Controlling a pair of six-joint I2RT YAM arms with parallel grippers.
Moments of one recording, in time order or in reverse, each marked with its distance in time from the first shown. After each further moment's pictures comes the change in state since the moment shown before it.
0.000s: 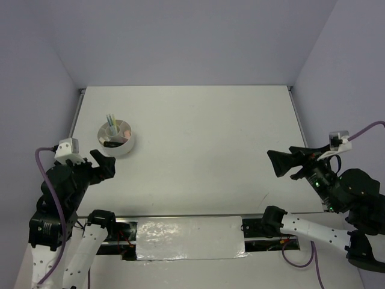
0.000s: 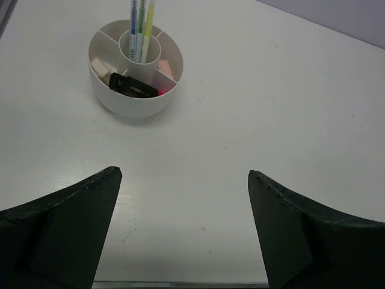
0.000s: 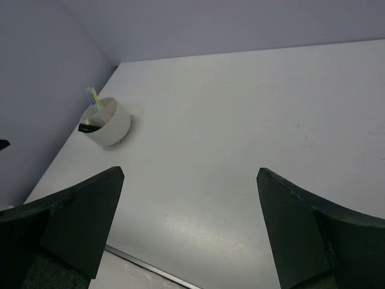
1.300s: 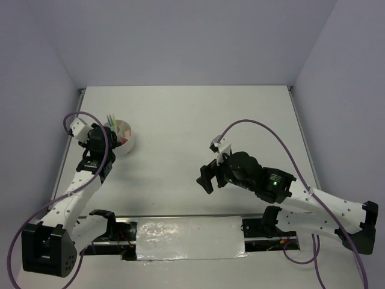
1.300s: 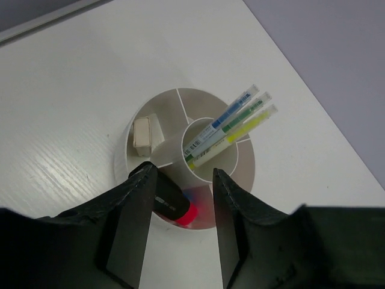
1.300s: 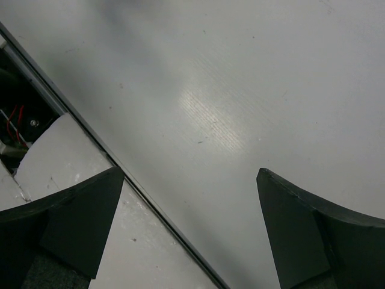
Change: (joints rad) left arm -0.001 0.605 -0.309 0.808 -0.555 -0.428; right arm 0.001 0.415 -0.452 0.461 -0.530 -0.129
